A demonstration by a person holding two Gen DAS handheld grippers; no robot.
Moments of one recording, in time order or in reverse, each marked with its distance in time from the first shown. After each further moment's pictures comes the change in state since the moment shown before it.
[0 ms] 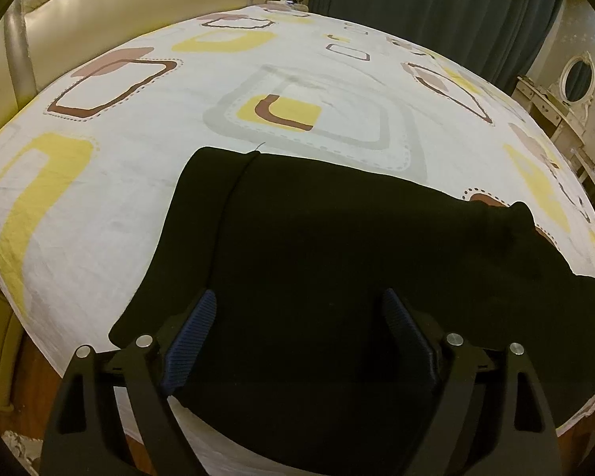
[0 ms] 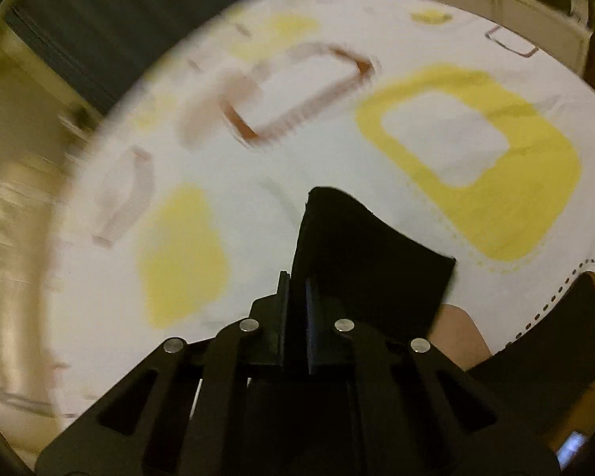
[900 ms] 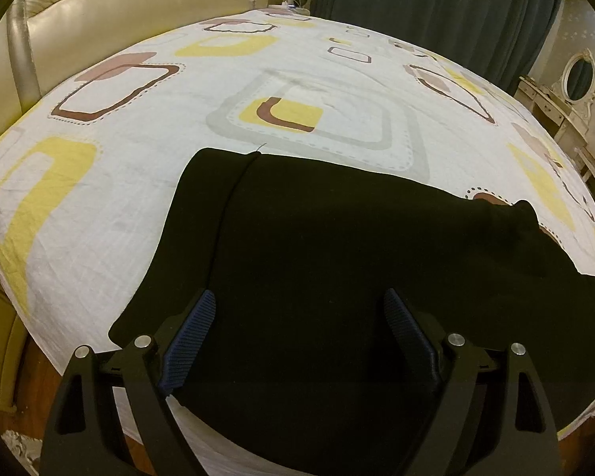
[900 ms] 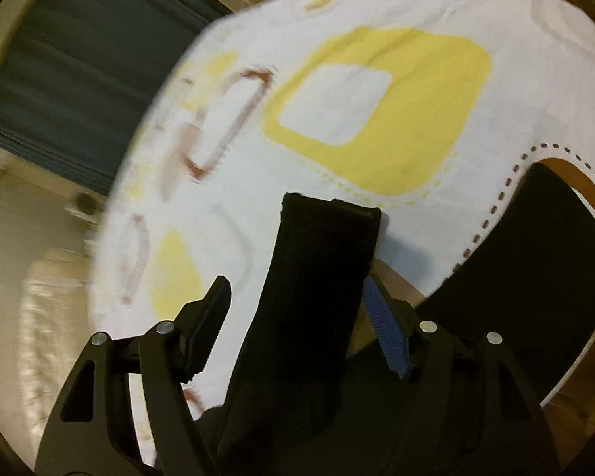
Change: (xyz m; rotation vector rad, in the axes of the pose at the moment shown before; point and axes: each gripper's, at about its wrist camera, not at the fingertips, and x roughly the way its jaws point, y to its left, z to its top) left arm 0.001 -0.002 -0.002 0.009 -0.015 0.017; right arm 0.006 -0.084 -0.027 0.327 -0.010 -0.049
